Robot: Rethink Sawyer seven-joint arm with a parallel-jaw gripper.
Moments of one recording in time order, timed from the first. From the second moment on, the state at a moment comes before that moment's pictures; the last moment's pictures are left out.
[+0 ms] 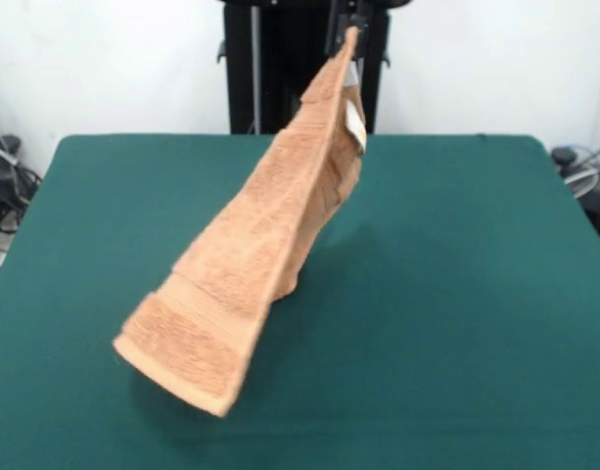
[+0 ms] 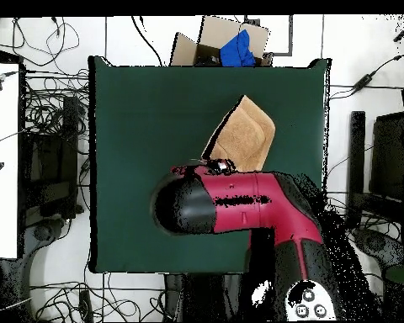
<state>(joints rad) -0.43 -1.11 0.34 1.87 -0.36 0.66 1.57</state>
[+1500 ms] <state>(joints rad) -0.18 -0.74 0.20 1.73 -0.36 0.52 1.58</state>
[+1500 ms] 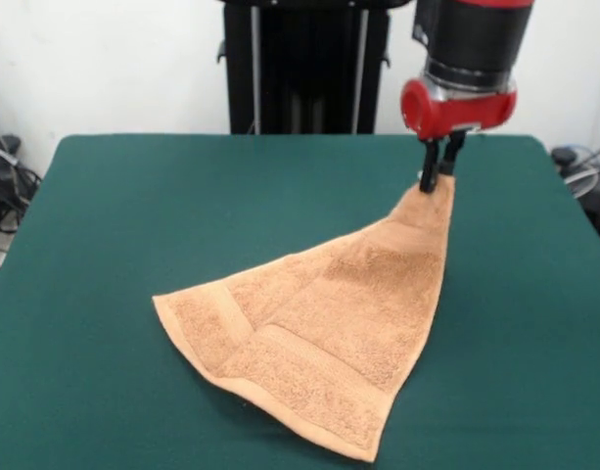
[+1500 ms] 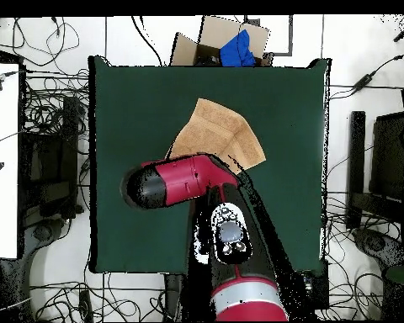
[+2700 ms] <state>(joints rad) 0.03 -0.65 0.04 1.71 -0.09 0.36 1.65</state>
